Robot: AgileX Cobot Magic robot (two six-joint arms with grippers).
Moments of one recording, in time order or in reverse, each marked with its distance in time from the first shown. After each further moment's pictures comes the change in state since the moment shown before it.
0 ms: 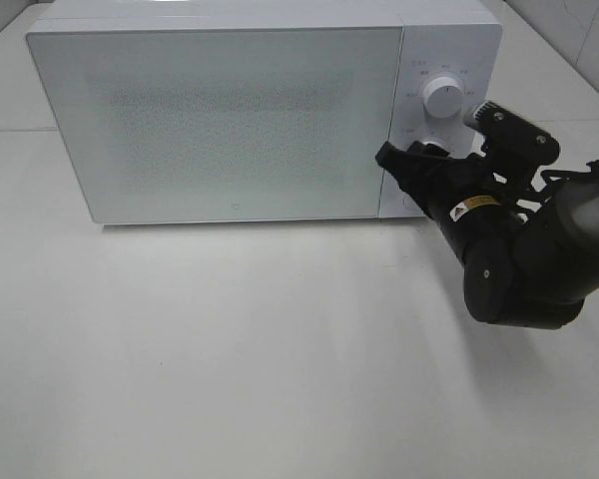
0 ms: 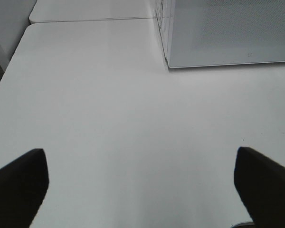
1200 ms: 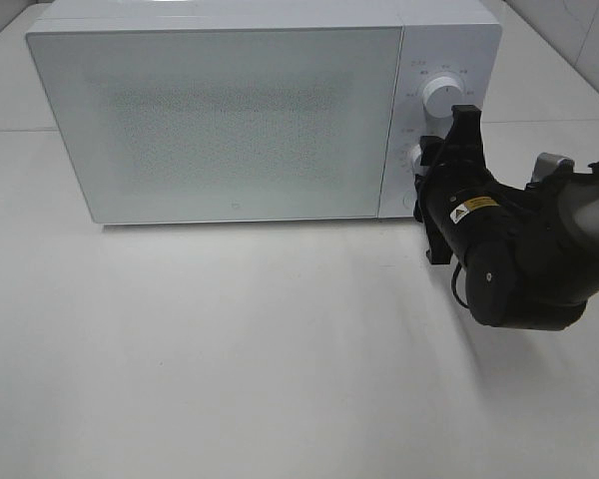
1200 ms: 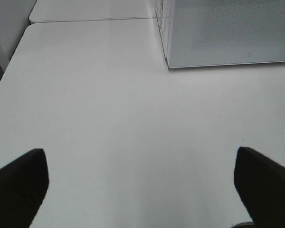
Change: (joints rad) left arm 0.000 0.000 0.000 0.000 0.000 0.000; right arm -0.002 0.000 0.006 -0.025 -0.008 1.021
